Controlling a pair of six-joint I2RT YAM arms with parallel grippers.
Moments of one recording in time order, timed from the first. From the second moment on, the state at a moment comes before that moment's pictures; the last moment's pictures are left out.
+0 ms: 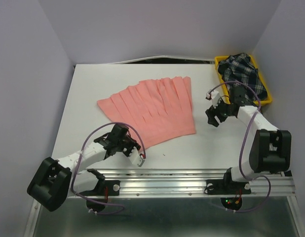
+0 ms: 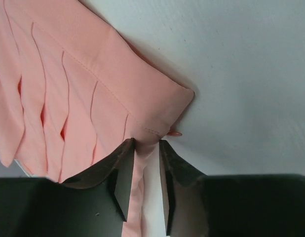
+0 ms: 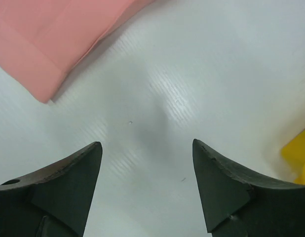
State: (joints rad) left arm -0.58 1.11 0.41 -0.28 0.34 1.65; right arm -0.04 1.56 1.04 -0.57 -0.49 -0.68
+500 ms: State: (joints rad) left arm -0.34 1.25 0.57 -0.39 0.46 1.65; right arm -0.06 1.50 0.53 0.03 -0.99 -1.79
